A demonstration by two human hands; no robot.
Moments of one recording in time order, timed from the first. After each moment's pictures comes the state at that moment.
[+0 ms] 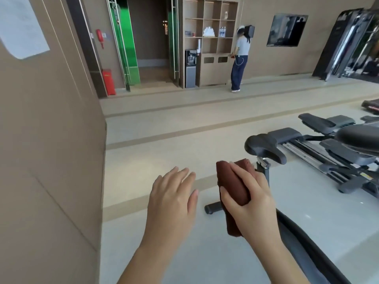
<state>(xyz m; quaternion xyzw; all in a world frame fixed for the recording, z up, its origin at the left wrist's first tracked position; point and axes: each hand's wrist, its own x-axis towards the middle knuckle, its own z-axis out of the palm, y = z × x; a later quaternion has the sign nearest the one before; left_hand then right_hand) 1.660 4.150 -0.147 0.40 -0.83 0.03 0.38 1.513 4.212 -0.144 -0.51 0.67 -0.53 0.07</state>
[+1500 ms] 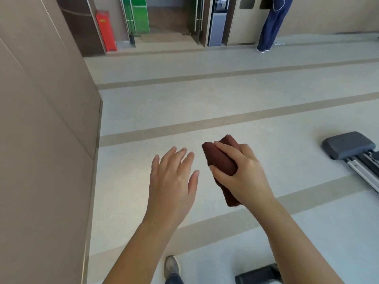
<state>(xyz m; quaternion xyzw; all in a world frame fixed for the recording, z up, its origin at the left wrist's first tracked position) 1.558 3.365 -0.216 0.49 -0.81 -0.04 0.32 1.405 3.386 -0.196 -0.59 0.71 -0.36 0.17</state>
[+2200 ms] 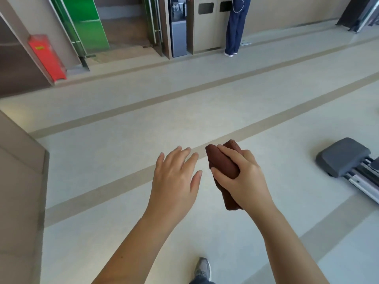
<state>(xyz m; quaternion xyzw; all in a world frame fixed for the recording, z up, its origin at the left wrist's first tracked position) 1.277 2.922 -0.207 0.38 -0.88 -0.06 0.28 1.132 2.981 -0.213 -0.47 0.76 -0.43 0.16</state>
